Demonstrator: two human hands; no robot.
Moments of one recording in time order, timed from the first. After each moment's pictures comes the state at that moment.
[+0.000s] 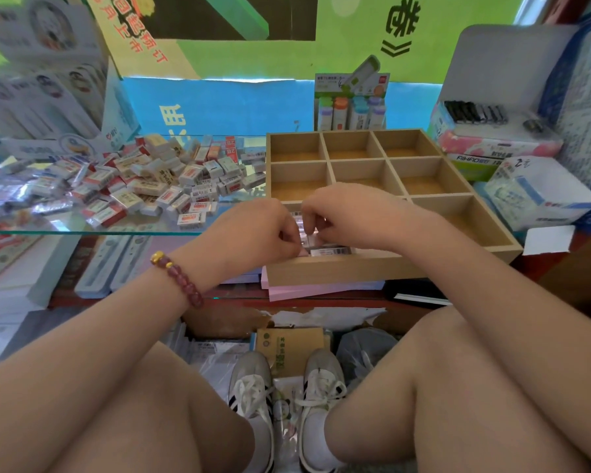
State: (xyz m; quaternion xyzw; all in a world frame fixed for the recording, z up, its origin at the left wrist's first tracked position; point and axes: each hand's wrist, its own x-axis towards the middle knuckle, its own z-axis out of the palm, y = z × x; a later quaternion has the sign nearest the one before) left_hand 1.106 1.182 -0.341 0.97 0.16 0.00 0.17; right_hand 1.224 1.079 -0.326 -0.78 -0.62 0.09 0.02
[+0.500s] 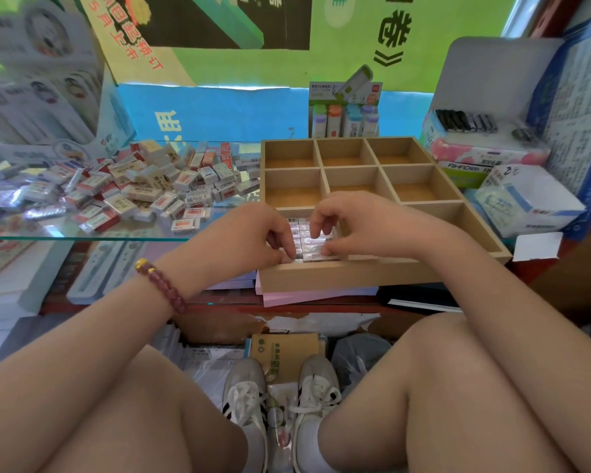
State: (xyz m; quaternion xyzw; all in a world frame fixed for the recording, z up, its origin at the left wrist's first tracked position) left_hand 1.102 1.186 -0.338 0.96 0.14 0.01 0.25; right_hand 1.239 1.050 -0.327 -0.77 -0.60 0.14 0.14
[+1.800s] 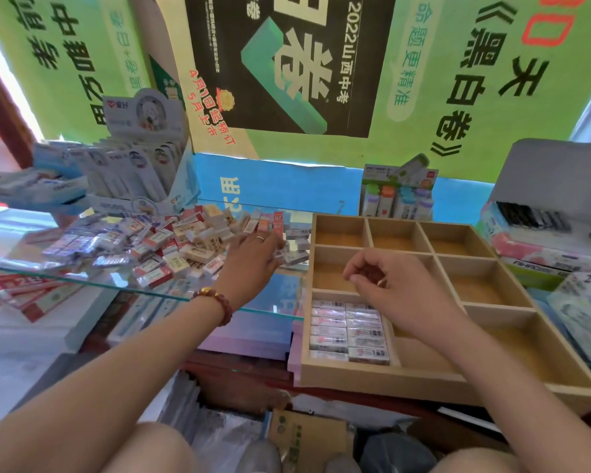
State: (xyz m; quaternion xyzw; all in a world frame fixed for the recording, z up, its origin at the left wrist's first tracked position) left_hand 1.137 1.310 -0.403 0.94 0.24 0.25 0.01; right_hand 1.240 1.089 -0.328 -0.78 -0.52 0.09 0.33
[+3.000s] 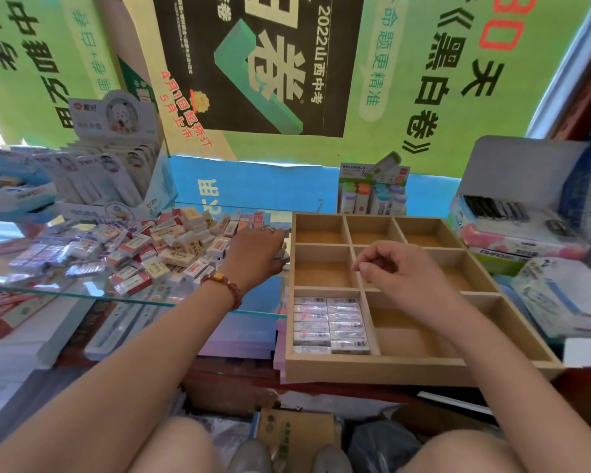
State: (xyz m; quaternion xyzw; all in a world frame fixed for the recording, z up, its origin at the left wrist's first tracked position) left_hand 1.170 1.296 -0.377 0.96 0.21 0.15 -0.11; right_hand 1.252 1.069 -0.320 -0.81 -0.44 0.11 0.38
